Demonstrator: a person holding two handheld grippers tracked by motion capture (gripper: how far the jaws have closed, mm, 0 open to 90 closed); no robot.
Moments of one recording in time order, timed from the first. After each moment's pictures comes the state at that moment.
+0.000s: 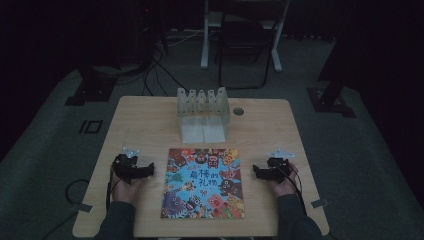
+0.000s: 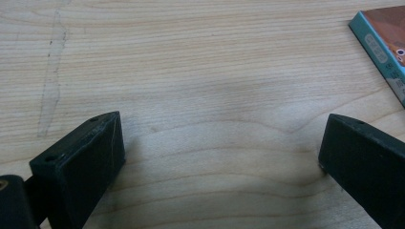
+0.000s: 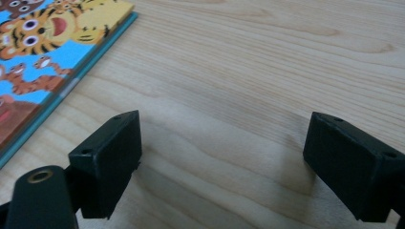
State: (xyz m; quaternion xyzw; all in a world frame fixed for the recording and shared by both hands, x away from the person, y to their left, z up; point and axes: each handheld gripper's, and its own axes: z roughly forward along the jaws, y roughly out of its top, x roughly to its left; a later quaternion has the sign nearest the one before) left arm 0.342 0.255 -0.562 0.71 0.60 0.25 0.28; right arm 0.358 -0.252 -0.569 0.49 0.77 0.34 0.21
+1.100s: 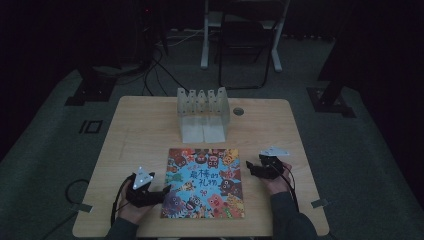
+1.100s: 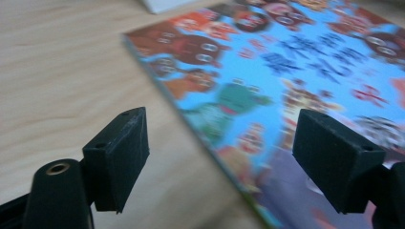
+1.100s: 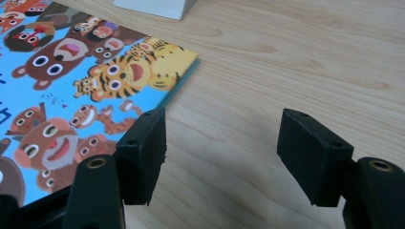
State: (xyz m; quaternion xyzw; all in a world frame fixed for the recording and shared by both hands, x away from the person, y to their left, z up) left arm 0.248 0.201 -0.541 0.80 0.41 0.19 0.41; right arm 0.356 -0.224 -0.550 0.46 0.78 0.38 0.20
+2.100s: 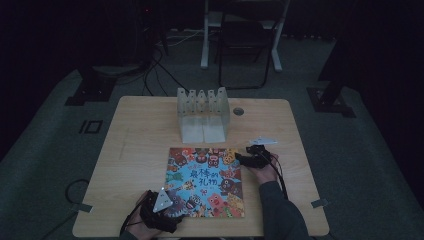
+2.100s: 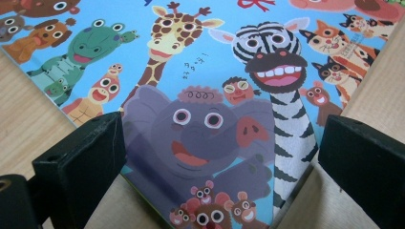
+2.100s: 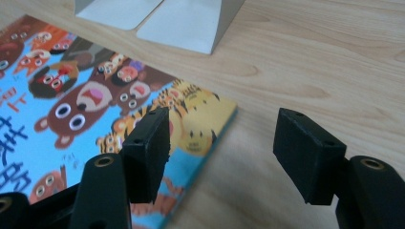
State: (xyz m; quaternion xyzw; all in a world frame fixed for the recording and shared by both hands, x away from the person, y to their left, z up) left arm 0.218 0.165 -0.561 0.87 0.31 0.16 0.35; right arm 0.395 -0.194 -0.549 0.46 0.78 0.41 0.15
